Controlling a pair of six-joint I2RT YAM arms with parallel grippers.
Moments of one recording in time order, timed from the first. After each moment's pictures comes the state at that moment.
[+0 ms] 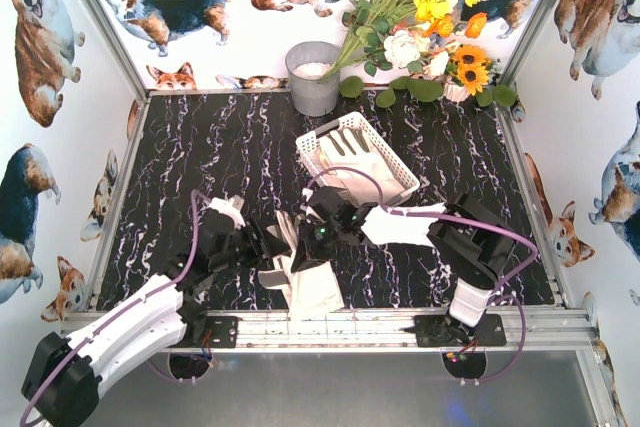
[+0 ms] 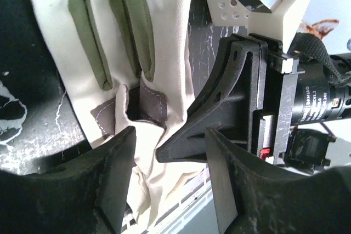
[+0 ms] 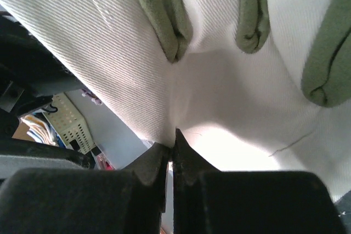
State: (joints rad) left arm -0.59 0.72 0.27 -0.12 0.19 -1.05; right arm 0.92 1.76 0.94 -0.09 -0.53 0.90
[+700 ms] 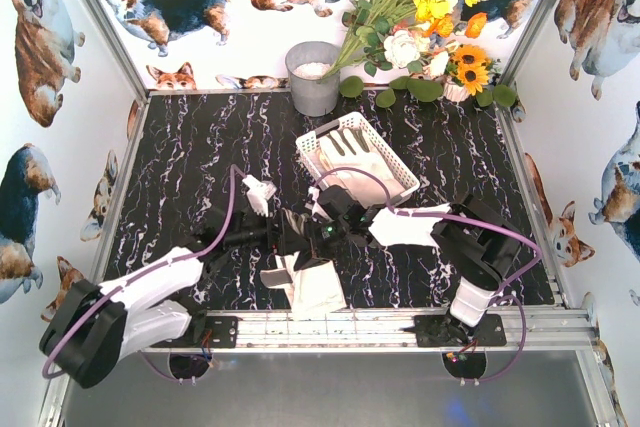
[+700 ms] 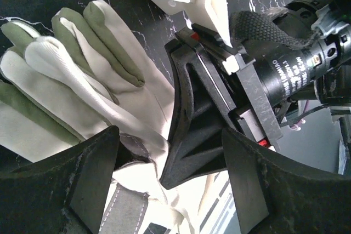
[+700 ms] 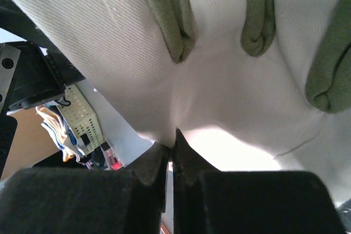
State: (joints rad) left arm -0.54 1.05 0.35 0.20 0.50 -0.60; right arm 0.88 1.72 0.86 0.04 -0.60 0.92
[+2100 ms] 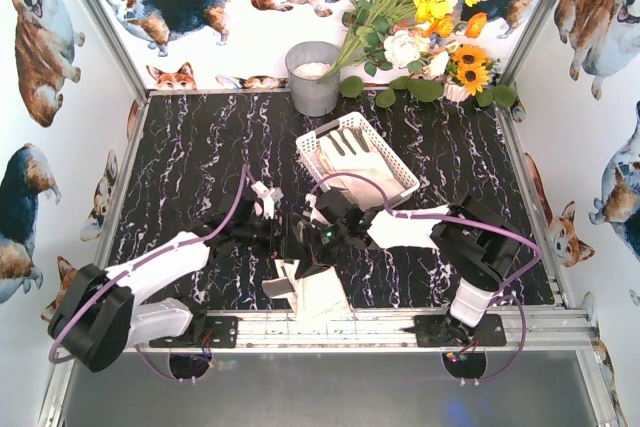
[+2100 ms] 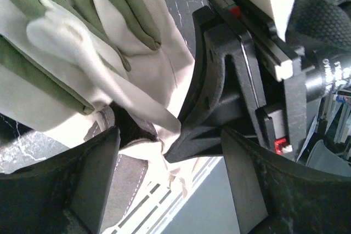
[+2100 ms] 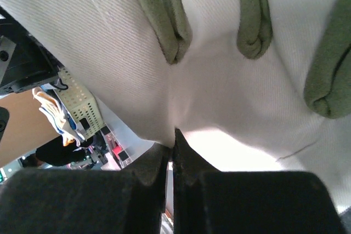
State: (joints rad) left arm -0.55 1.18 0.50 -0.15 0.58 -0.63; right arm 0.89 1.72 0.85 -0.01 -0.64 0.92
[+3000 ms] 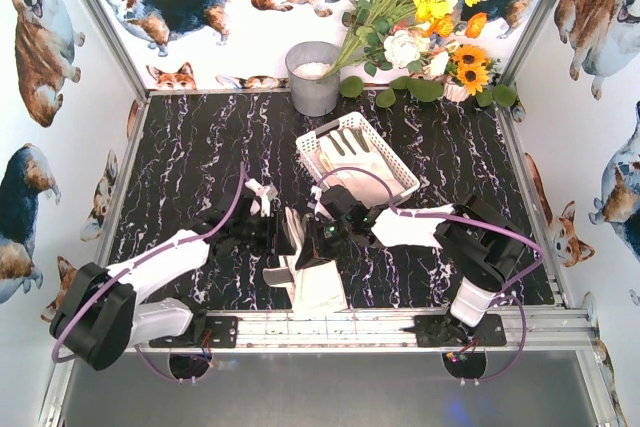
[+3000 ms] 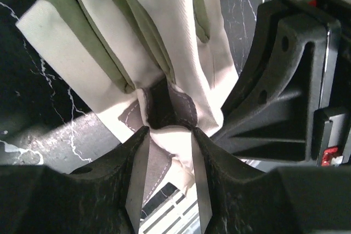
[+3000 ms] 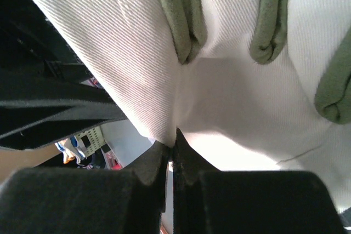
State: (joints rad) left arm -0.52 1.17 0.51 -0.20 0.46 -0.58; right arm 0.87 1.71 0.83 0.05 -0.59 0.92
